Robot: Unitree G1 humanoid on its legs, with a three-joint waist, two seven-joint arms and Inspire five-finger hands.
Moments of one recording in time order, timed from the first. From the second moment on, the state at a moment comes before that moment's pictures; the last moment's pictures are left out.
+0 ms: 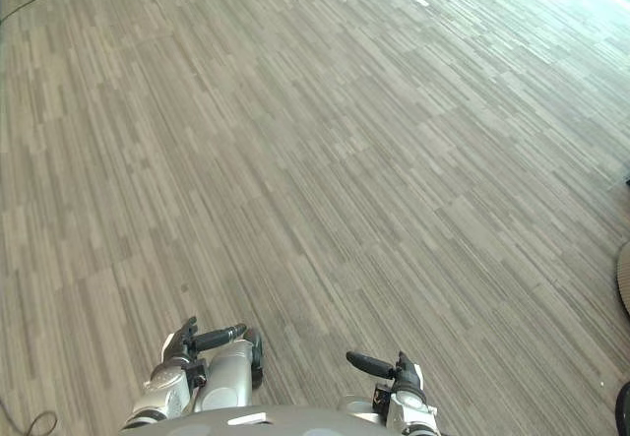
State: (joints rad) left arm 0.02 0.11 0.17 0.97 -0.13 -0.04 0.13; right arm 0.02 0.02 -0.25 1.07 -0.01 0.00 -0.17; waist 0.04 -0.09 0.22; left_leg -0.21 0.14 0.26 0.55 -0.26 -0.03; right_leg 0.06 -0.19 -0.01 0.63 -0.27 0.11
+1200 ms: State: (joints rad) left arm 0.01 0.12 0.18 0.99 -0.15 -0.05 0.15; right arm -0.03 0.00 -0.21 1.07 -0.04 0.01 -0.17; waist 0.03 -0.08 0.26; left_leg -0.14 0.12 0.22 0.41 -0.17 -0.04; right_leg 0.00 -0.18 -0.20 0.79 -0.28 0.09
